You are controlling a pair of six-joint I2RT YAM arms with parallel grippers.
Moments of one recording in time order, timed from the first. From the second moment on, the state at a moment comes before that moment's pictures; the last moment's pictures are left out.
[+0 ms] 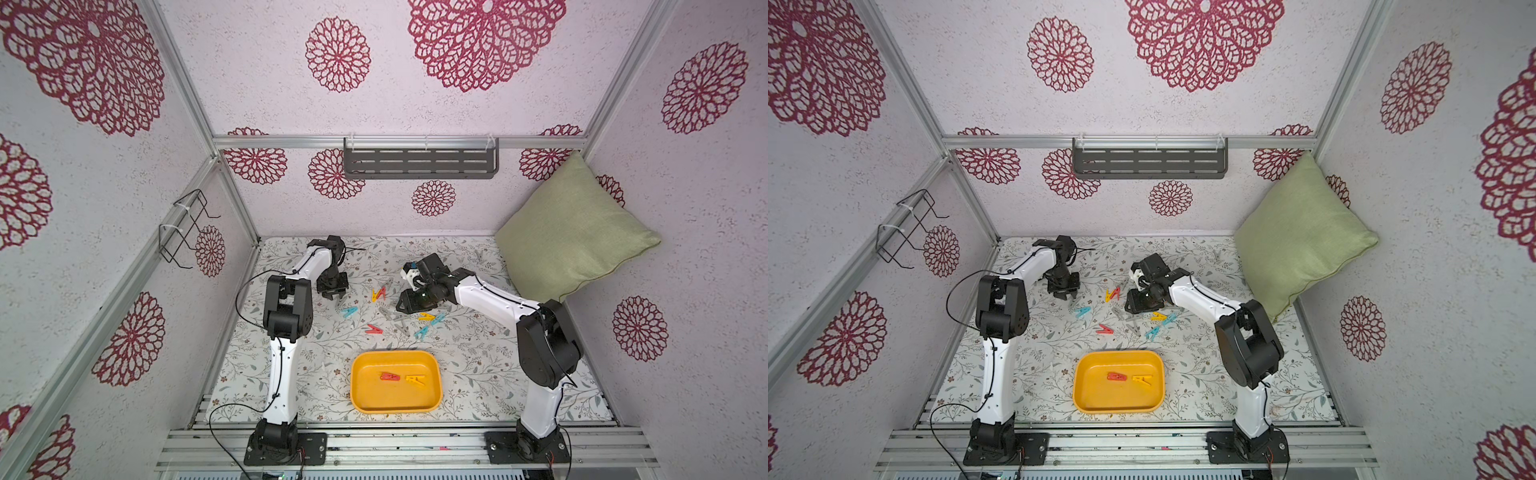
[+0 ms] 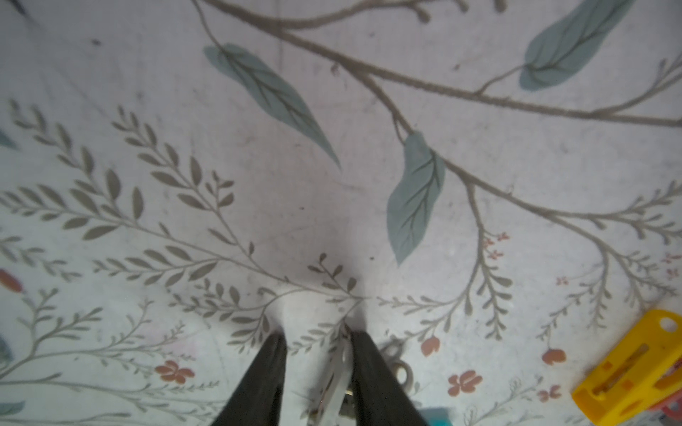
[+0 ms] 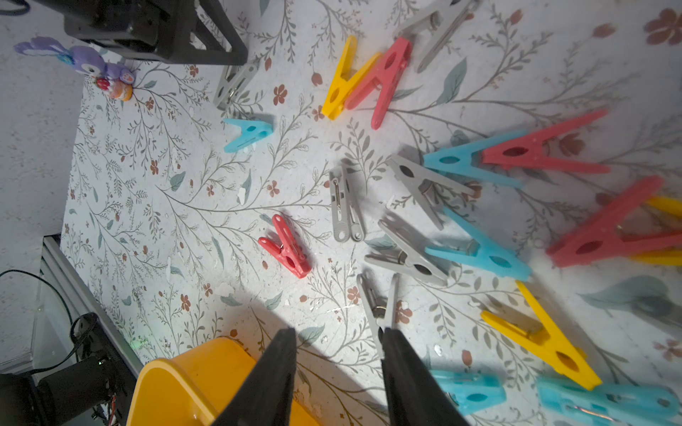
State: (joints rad) left arm -0.18 2.40 2.01 -1.15 0.01 -0.36; right arm 0.61 1.88 1.44 -0.59 -0.34 0.33
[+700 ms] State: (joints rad) left arm -0.22 2.07 1.74 -1.13 0.07 -0.44; right arm 0.61 1.84 1.38 -0.56 -0.33 0.35
